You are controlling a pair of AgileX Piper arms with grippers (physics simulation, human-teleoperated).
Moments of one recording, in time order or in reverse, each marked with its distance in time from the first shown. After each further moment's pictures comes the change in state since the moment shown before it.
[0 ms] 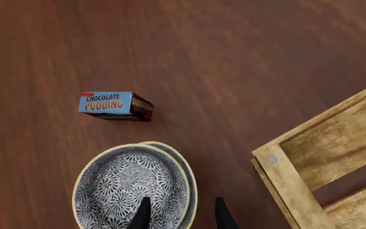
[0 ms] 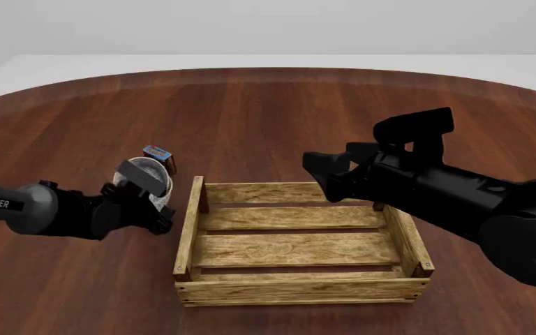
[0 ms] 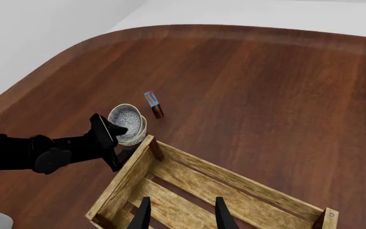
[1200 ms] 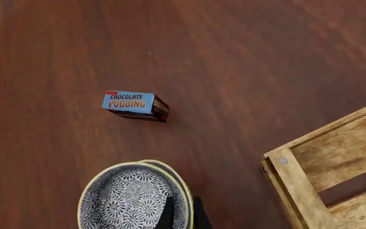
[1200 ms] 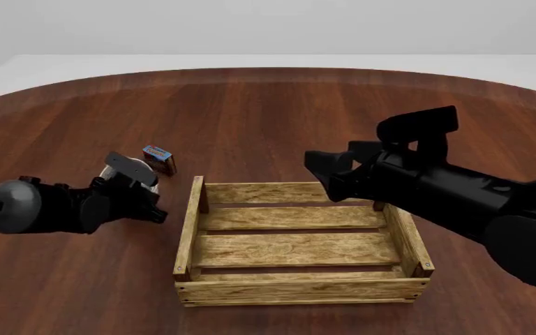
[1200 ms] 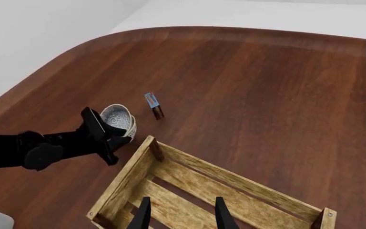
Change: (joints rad) left arm 0.015 -0.080 0.001 0.046 -0.051; right arm -0.001 -0.015 0.000 0.009 -0.002
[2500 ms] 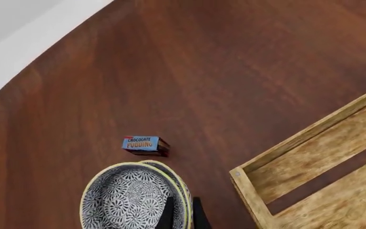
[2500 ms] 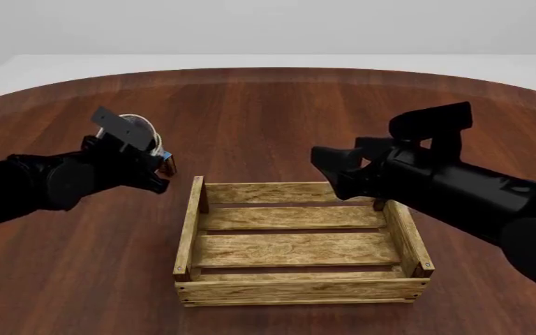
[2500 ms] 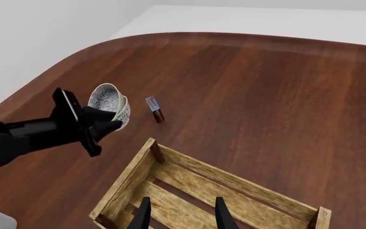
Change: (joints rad) left arm -0.091 -0.282 -0.062 0.183 0.055; right arm -0.005 -0.043 0.001 0.022 -0.001
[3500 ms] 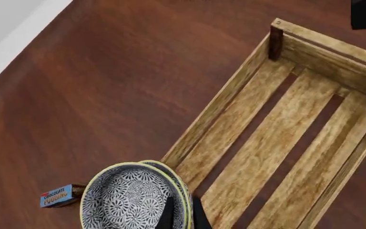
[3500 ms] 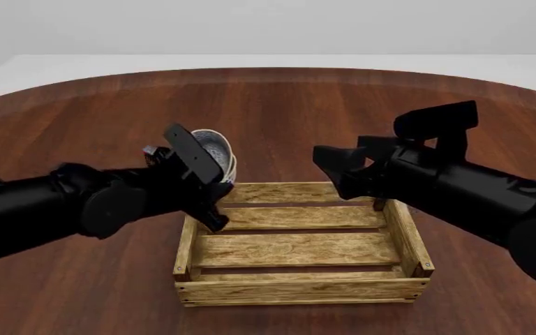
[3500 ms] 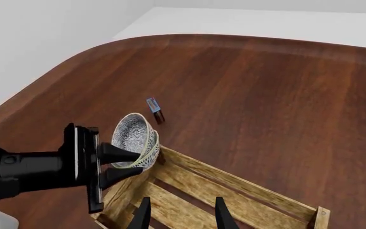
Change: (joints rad) left arm -0.355 -0.052 -0.014 0.105 0.000; right arm 0.001 -0.017 0.000 0.010 -0.001
